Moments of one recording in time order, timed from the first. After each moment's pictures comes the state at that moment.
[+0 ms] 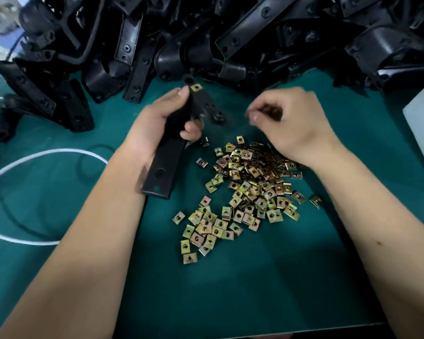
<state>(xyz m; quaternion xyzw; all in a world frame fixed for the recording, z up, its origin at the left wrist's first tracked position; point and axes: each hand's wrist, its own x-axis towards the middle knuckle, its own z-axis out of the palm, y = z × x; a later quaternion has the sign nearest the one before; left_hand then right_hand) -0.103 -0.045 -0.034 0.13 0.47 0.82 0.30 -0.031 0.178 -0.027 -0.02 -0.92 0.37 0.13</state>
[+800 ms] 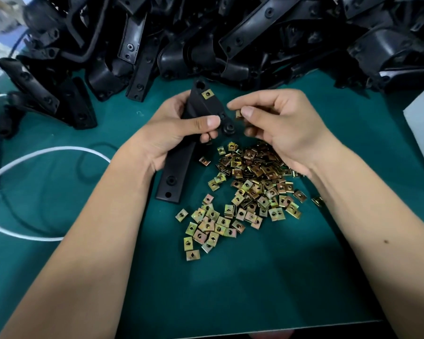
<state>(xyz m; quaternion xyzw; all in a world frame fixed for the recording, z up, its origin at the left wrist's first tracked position) -0.102 -0.044 -0.036 0.21 0.62 0.72 0.25 -0.026 0.158 -0.026 -0.01 -0.72 0.69 0.04</state>
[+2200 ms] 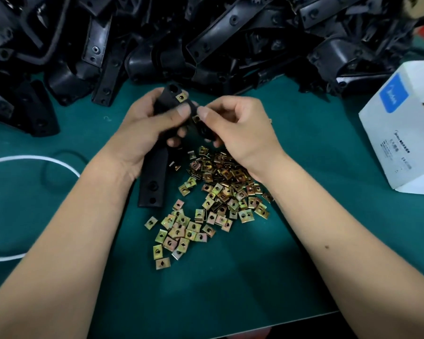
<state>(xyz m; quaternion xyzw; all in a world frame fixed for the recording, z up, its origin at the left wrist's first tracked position) -0.098 -0.030 -0.041 0.17 0.60 0.76 0.20 -0.028 0.142 -0.034 -0.04 -0.76 0.64 0.11</state>
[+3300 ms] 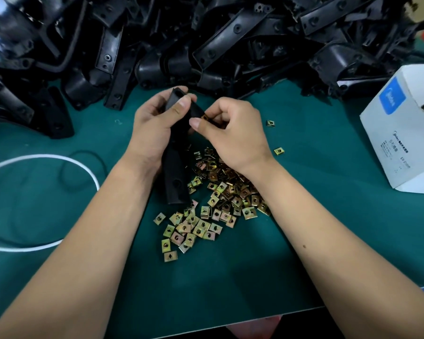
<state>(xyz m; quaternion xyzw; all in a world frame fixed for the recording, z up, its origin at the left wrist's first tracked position) -0.097 -0.017 -0.044 0.11 0.58 0.80 0.11 -0.031 0.127 -0.033 -0.05 -0.83 0.52 0.18</state>
